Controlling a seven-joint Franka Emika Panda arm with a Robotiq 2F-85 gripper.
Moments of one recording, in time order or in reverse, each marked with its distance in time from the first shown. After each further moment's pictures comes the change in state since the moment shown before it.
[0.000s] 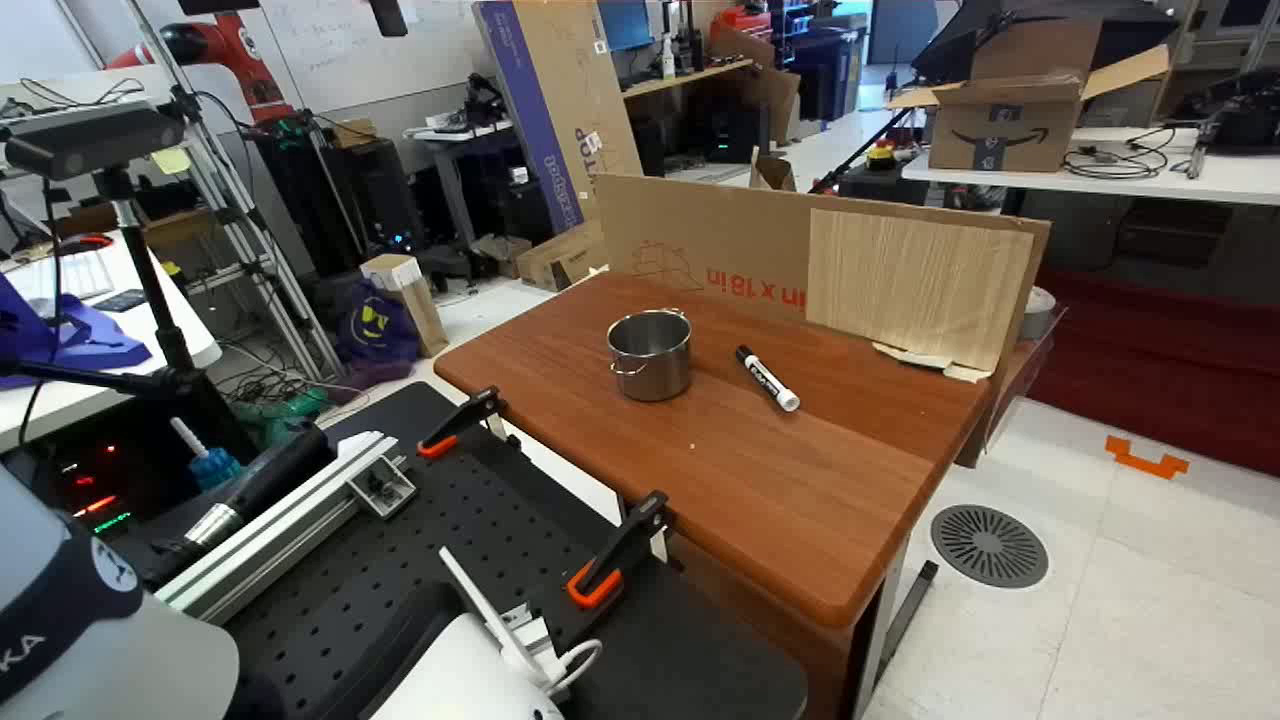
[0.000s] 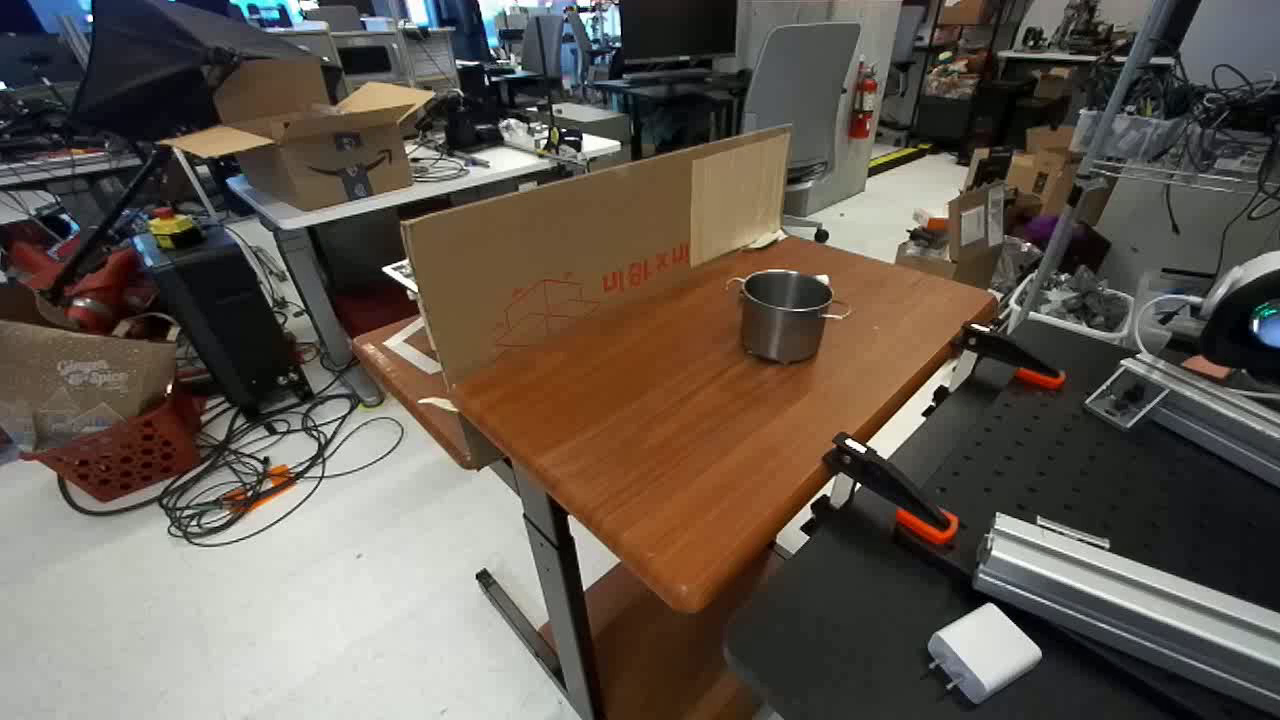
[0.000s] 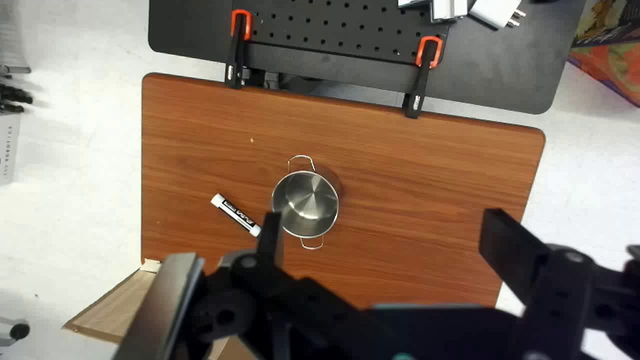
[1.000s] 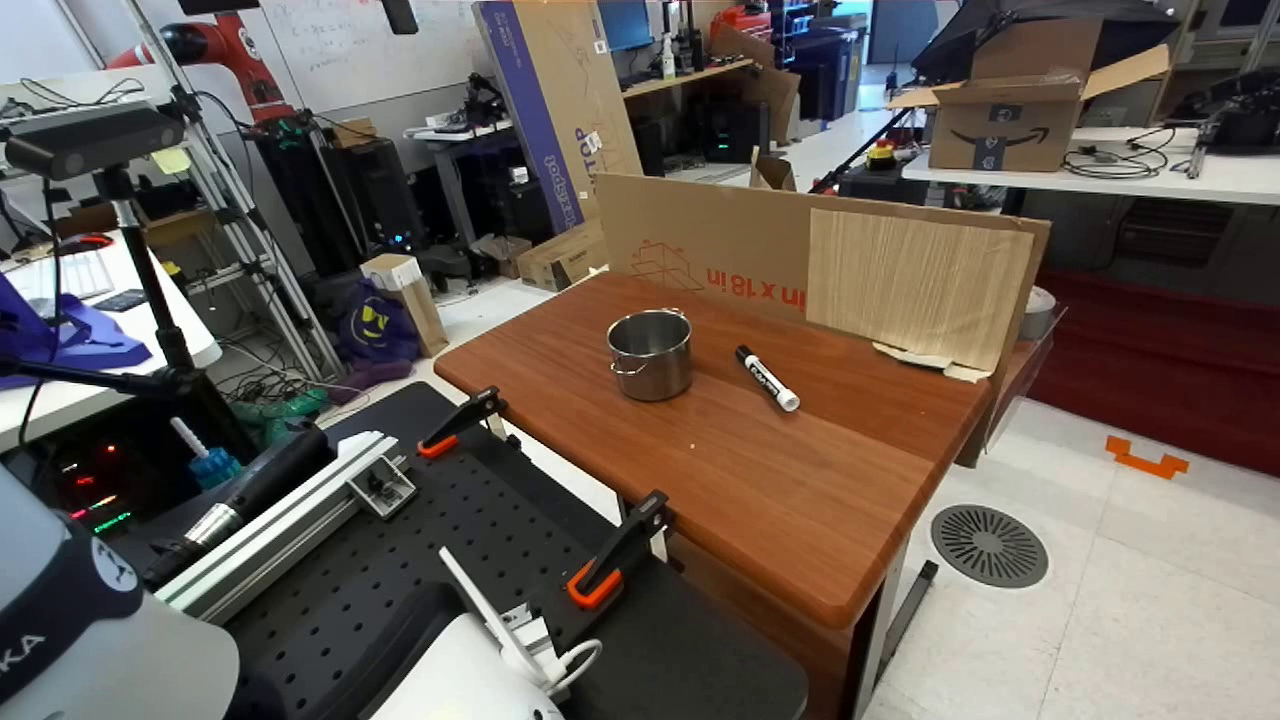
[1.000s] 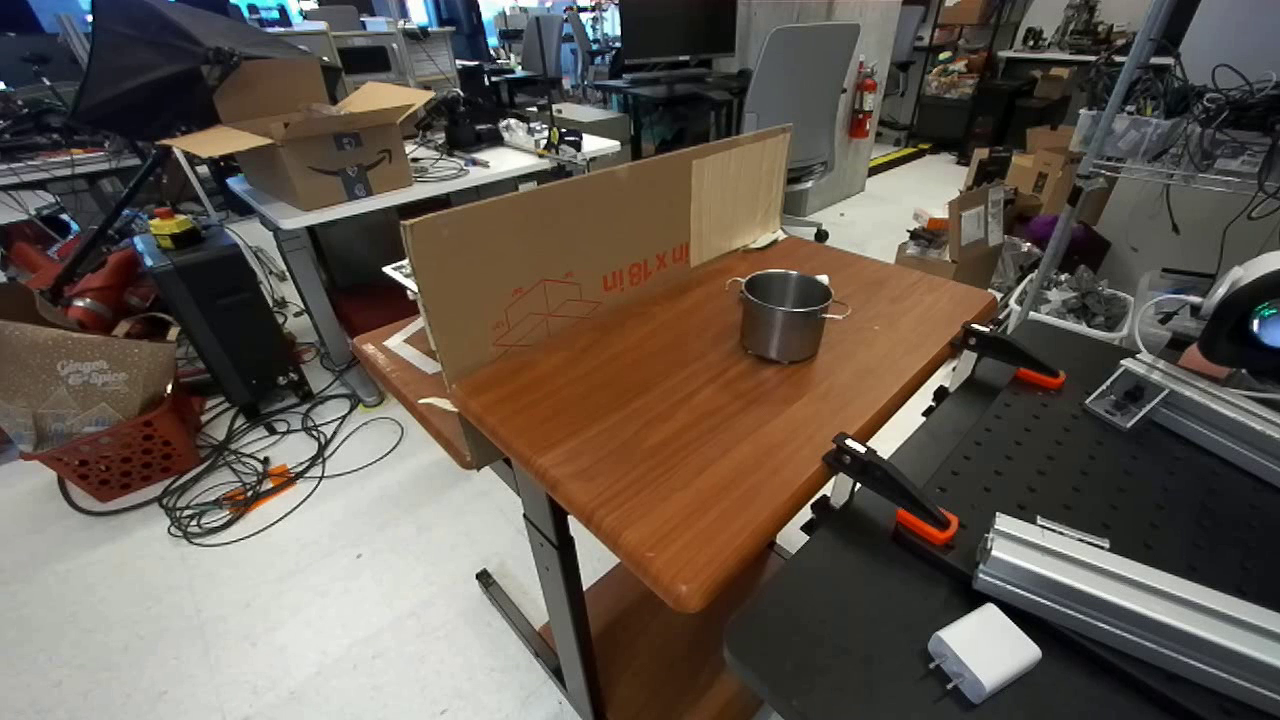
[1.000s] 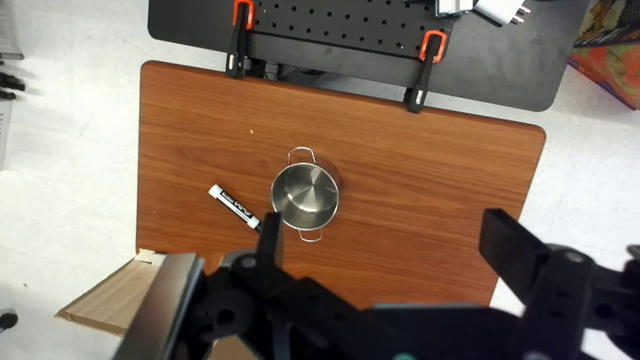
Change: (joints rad) arm 0.003 0.012 -0.023 0.005 -0.004 0.022 -0.045
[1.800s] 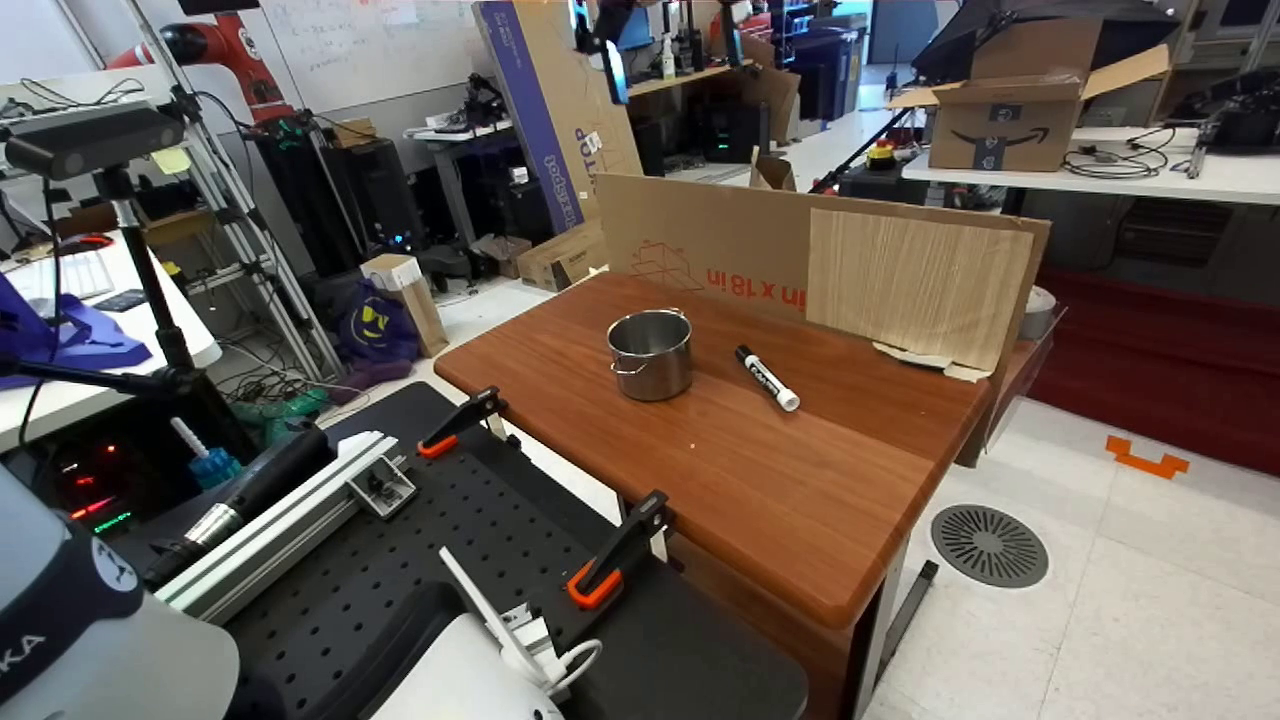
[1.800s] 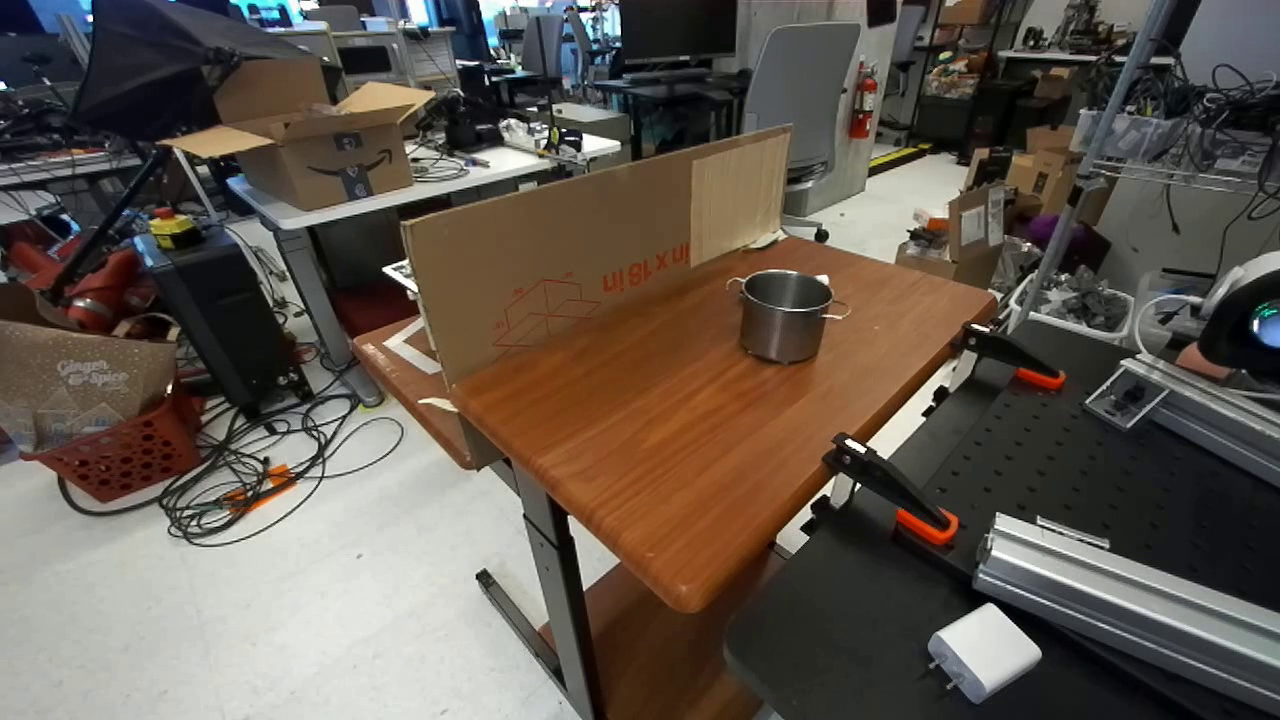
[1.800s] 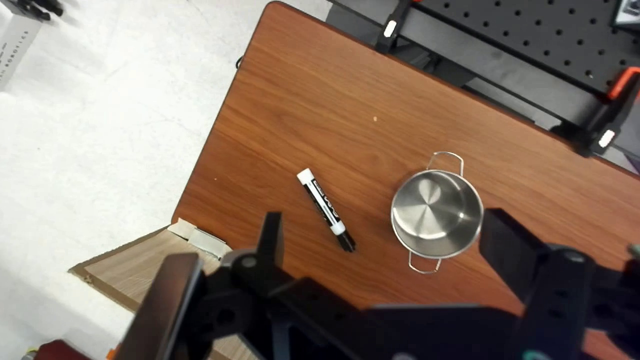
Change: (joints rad) arm -0.072 0.351 -0.227 0.150 -0.197 0.155 -0.486
